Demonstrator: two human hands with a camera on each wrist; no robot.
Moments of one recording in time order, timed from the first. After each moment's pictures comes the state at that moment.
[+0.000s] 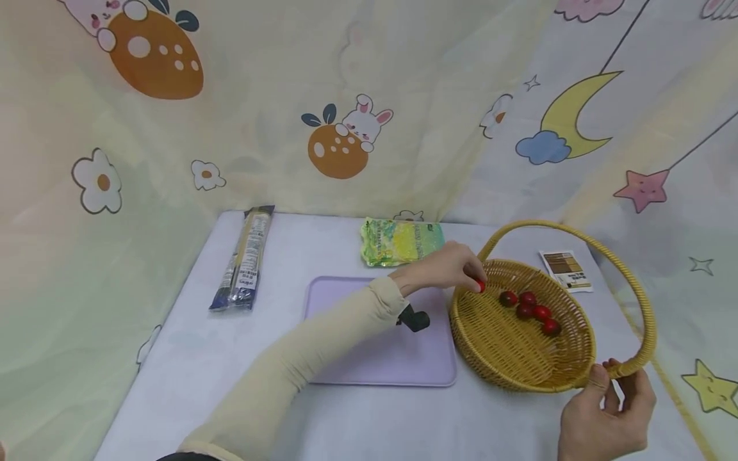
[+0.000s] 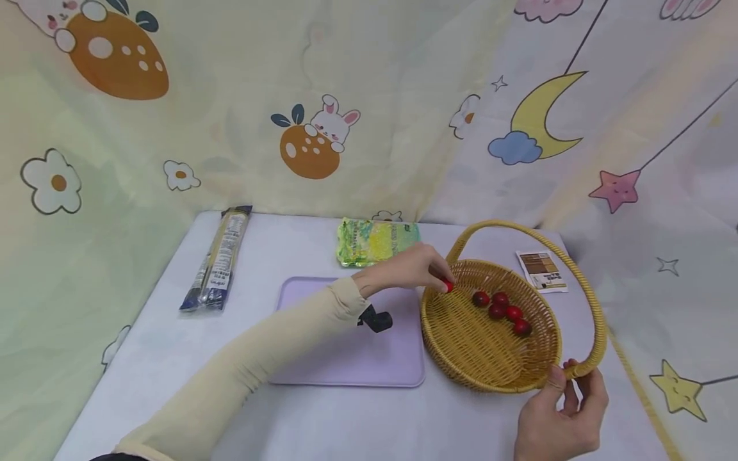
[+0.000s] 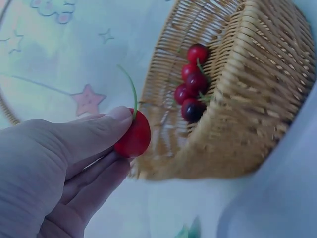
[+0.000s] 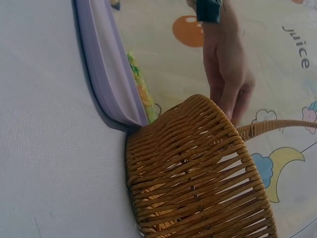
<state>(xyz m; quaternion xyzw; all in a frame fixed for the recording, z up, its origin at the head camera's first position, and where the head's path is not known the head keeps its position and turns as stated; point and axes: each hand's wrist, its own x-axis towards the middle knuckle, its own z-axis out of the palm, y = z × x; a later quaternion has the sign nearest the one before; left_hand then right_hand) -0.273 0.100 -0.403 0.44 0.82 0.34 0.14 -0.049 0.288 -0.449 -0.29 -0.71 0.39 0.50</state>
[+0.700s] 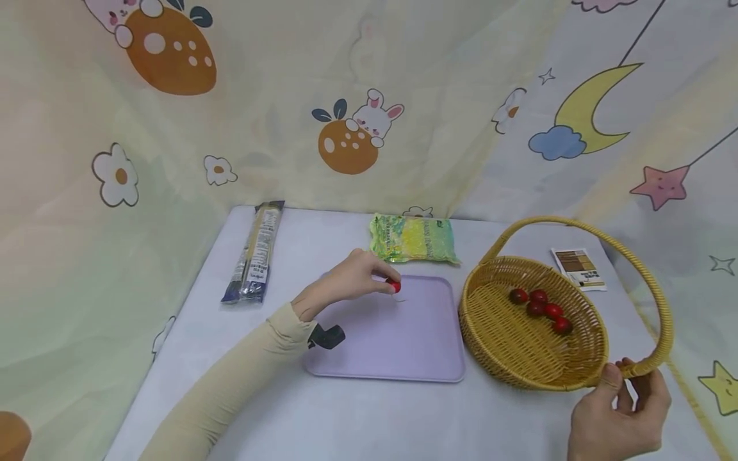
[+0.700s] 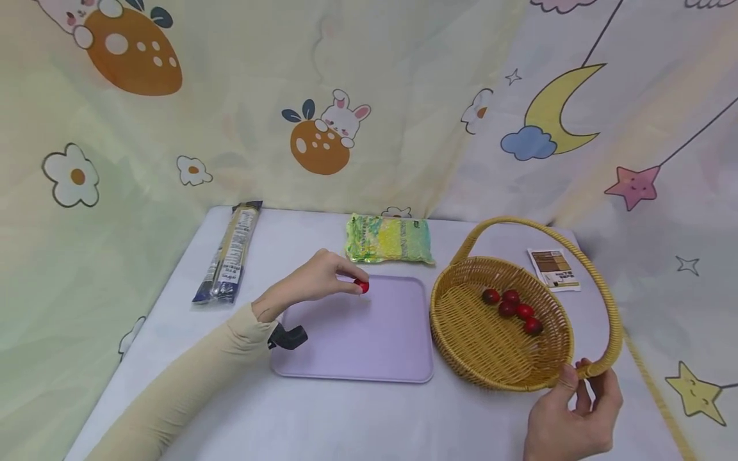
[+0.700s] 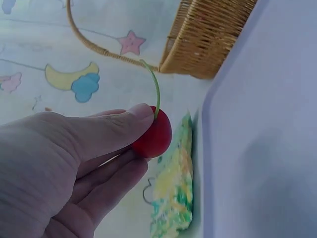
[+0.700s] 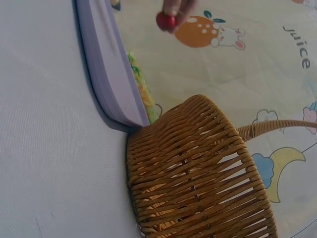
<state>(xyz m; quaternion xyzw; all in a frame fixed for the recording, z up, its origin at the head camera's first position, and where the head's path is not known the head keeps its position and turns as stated) -0.229 -0.070 -0.420 0.34 0.85 0.38 0.11 -0.048 0.285 -0.445 -0.31 -0.71 0.39 0.50</state>
